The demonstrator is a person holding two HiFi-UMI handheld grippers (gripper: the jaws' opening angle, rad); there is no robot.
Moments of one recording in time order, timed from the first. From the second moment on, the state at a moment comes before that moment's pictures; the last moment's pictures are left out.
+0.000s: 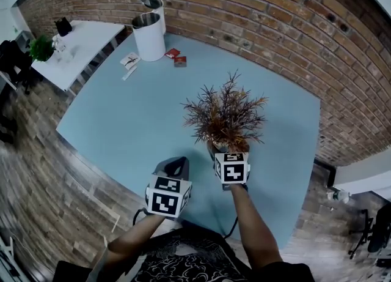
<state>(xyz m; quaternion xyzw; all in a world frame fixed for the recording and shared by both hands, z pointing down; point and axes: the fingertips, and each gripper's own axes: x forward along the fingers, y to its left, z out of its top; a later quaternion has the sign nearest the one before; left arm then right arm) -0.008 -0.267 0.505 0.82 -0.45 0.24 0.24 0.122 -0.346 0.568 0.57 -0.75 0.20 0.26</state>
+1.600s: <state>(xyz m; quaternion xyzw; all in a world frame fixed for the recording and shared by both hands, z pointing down) -0.007 -0.249 0.504 0.84 -0.43 0.24 0.23 0.128 -0.328 0.543 0.60 -0.74 0.19 0.22</state>
